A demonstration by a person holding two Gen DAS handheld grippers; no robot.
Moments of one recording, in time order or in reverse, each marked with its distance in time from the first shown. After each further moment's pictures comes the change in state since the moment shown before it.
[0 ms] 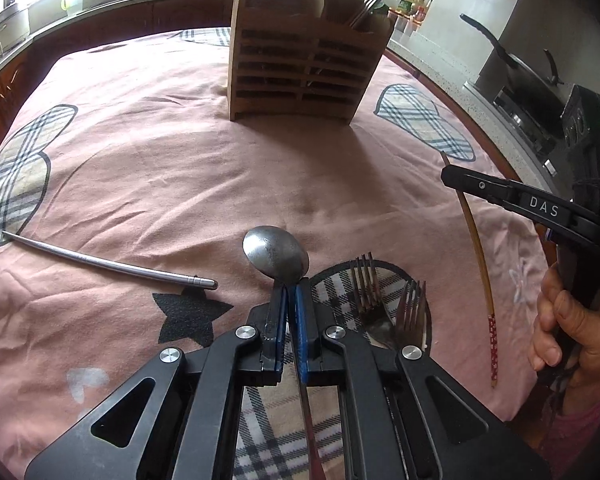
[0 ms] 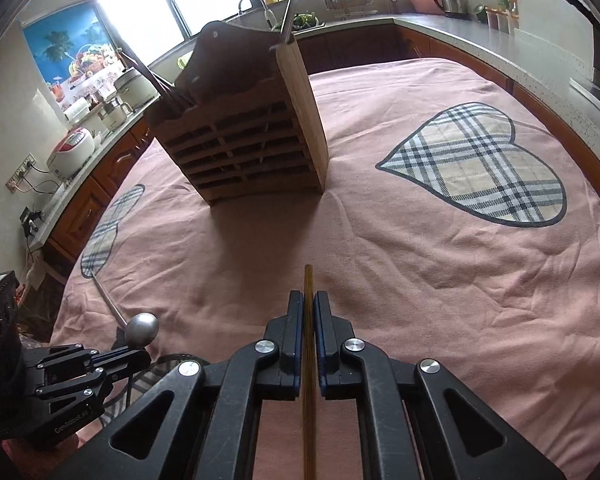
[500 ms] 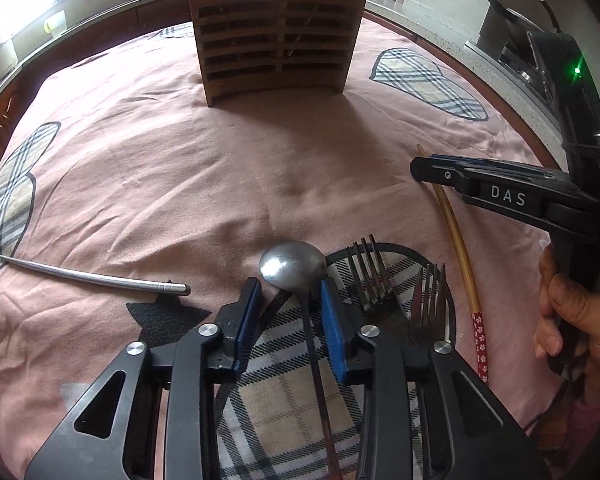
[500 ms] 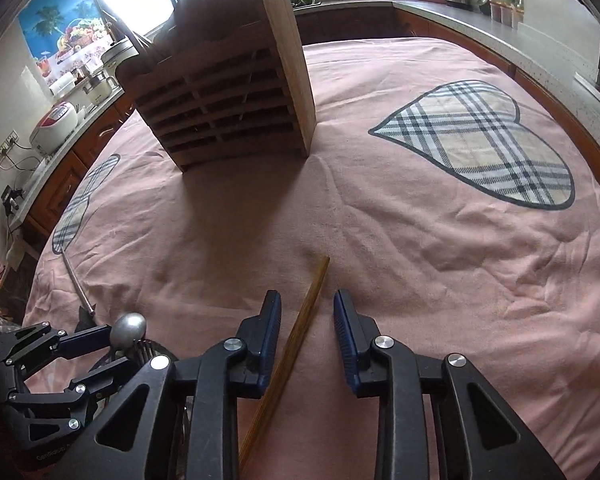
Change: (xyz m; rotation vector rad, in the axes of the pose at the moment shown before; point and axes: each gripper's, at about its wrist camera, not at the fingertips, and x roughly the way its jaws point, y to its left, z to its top) left arm 0.033 -0.023 -0.004 0.117 0.069 0.091; right arm 0.044 -0.001 -0.011 -0.056 0.097 -0.104
